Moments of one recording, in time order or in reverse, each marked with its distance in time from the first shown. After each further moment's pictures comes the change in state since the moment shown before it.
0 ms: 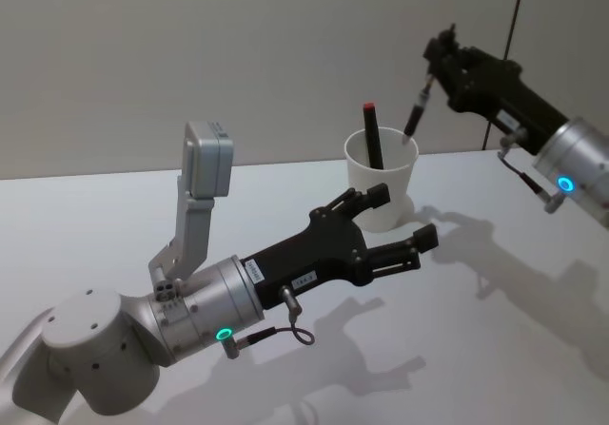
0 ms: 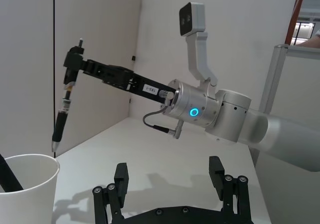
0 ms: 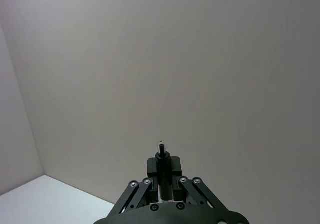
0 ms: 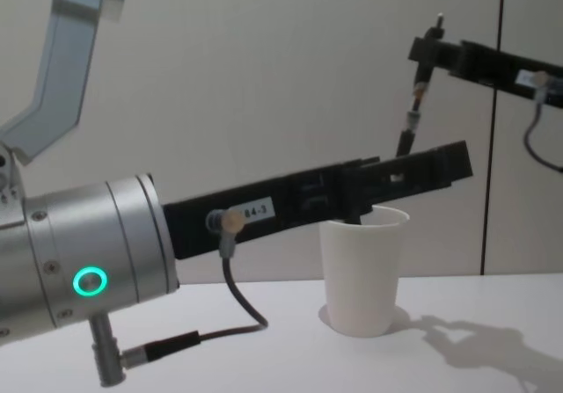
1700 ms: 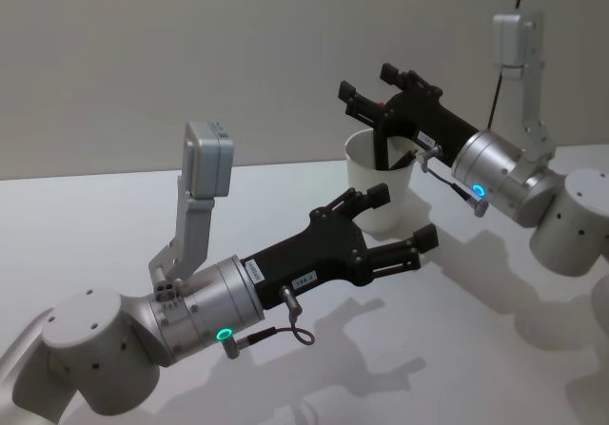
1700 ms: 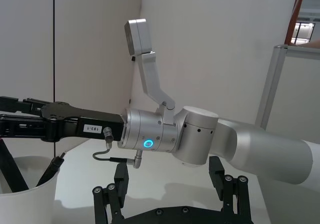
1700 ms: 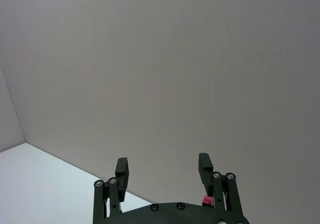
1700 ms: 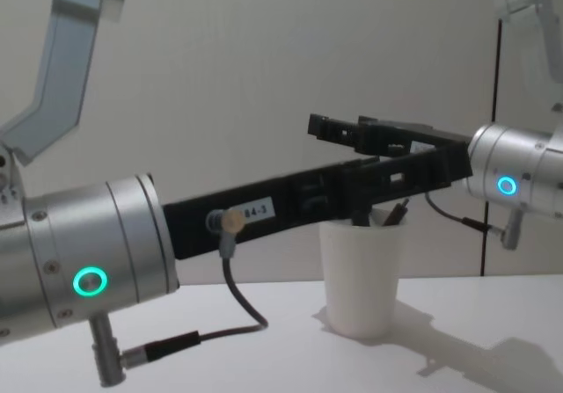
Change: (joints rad) left arm 0.000 0.000 0.000 0.000 0.000 0.000 0.000; right arm 0.146 -0.147 -0.096 0.288 -0.189 -0.042 -0.010
